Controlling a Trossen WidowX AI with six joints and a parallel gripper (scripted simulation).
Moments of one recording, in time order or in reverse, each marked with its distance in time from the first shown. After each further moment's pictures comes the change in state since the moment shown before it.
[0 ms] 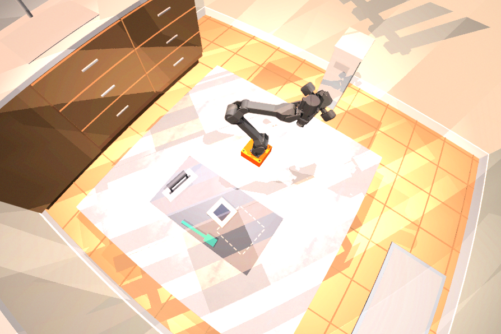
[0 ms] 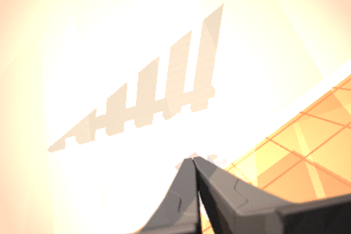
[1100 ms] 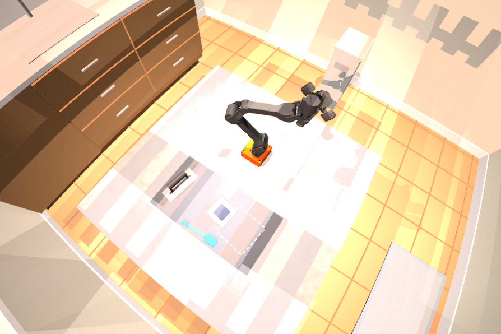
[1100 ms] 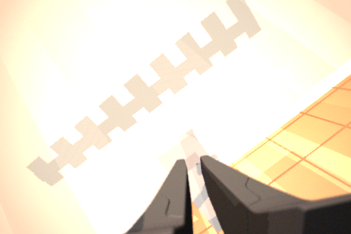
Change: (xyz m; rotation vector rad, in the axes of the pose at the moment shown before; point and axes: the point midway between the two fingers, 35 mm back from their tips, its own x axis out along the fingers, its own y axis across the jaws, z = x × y) arm 0.000 0.000 0.000 0.000 0.000 0.000
